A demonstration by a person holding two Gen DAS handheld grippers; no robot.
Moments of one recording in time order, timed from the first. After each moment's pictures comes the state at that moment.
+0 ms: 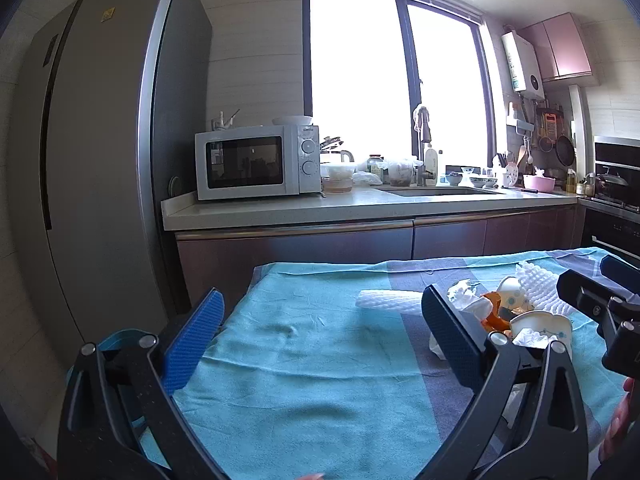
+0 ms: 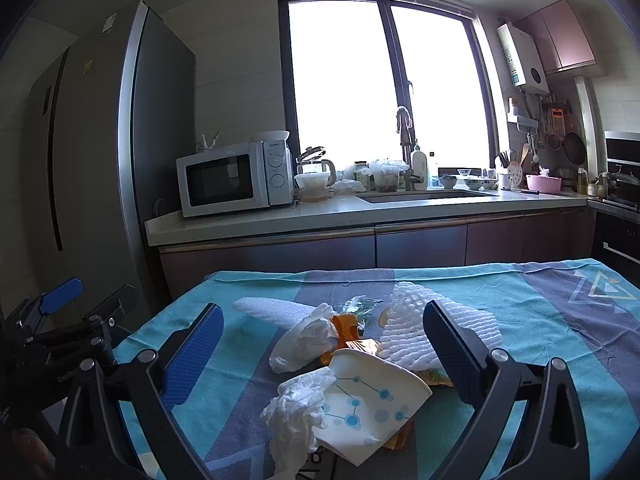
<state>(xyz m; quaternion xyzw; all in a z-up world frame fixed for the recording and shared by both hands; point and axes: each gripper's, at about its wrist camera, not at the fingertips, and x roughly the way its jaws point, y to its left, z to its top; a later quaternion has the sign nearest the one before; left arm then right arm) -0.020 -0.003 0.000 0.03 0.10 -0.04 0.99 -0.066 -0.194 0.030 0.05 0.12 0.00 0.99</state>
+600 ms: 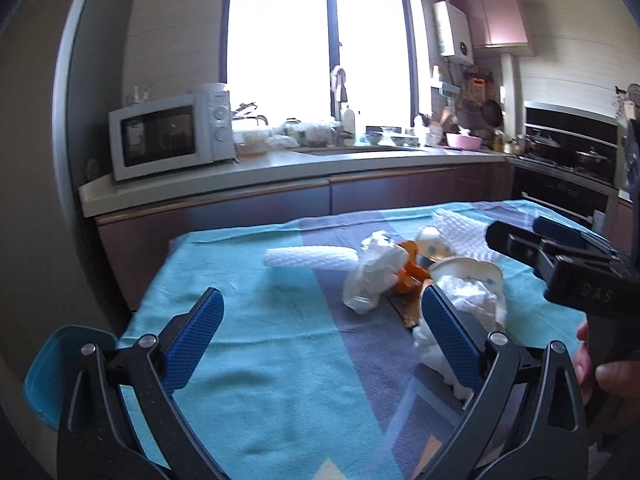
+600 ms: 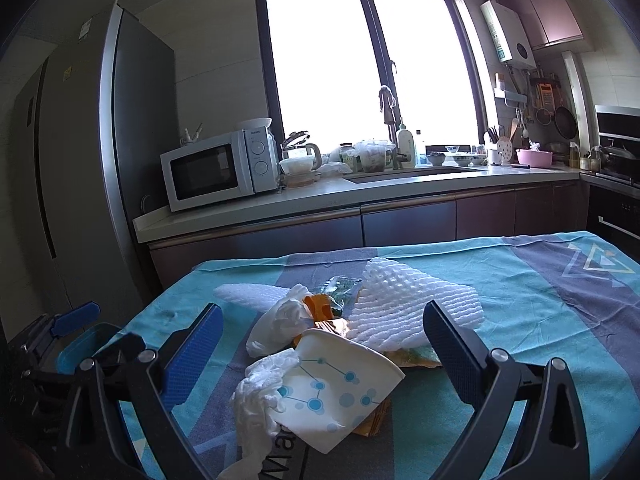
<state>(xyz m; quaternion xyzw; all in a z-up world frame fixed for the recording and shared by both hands) -0.017 -0.038 -0.021 0.06 0.18 -0.21 0.96 -0.059 -0.227 0.015 0.08 0.15 -0.01 0.98</state>
